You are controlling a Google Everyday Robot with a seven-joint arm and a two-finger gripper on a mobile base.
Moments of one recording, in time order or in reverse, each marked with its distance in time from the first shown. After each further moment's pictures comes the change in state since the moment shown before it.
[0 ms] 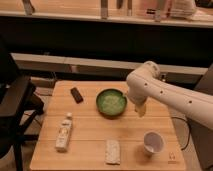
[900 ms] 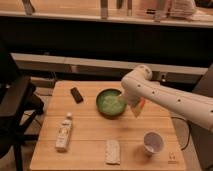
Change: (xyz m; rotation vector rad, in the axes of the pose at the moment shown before) arm -0.012 -0.013 0.044 -0.014 -0.040 -0.106
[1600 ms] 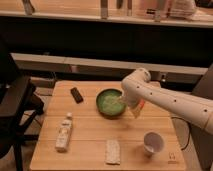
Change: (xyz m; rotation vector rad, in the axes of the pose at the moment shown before) arm 0.004 0.002 0.026 -0.013 -0.028 -0.018
